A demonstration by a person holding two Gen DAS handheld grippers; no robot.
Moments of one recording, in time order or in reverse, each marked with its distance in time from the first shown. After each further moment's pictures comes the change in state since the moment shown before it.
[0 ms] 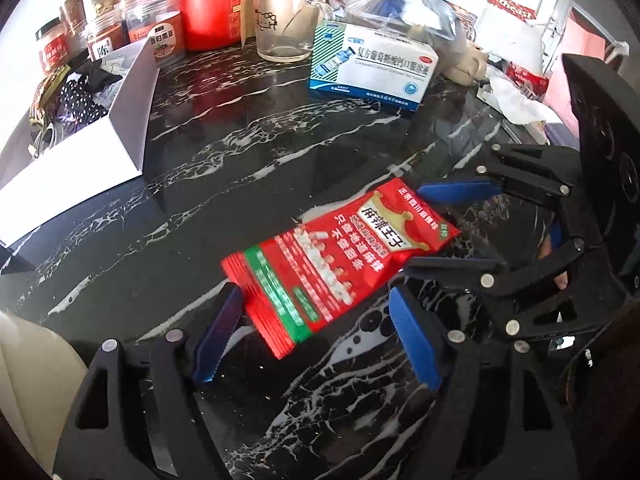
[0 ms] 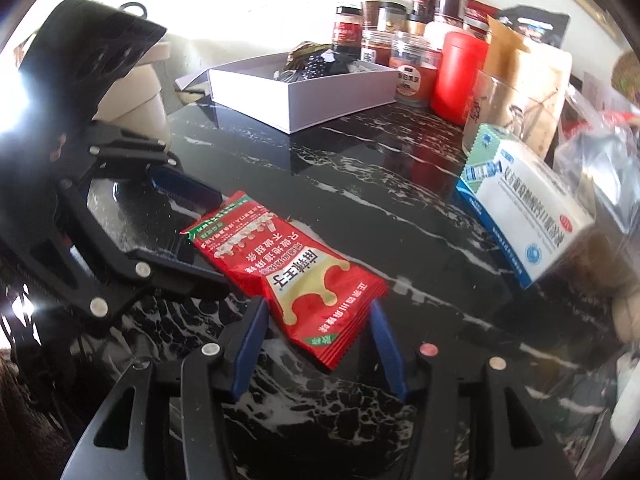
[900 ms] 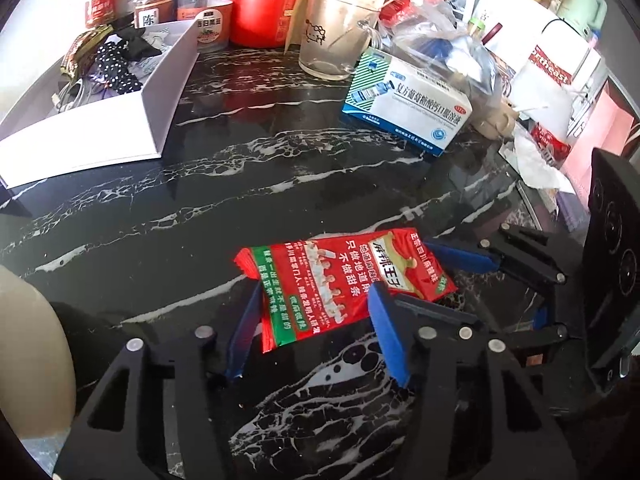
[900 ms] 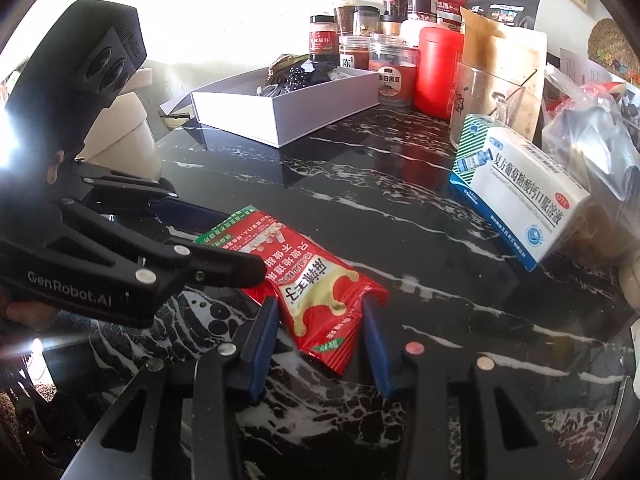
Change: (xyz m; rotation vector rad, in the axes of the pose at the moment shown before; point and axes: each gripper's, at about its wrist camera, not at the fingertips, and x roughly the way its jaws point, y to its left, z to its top) left arm -0.001 0.008 0.003 -0.214 -0.066 0.000; right arm -0.001 0.001 -0.002 0.136 -0.044 -0.004
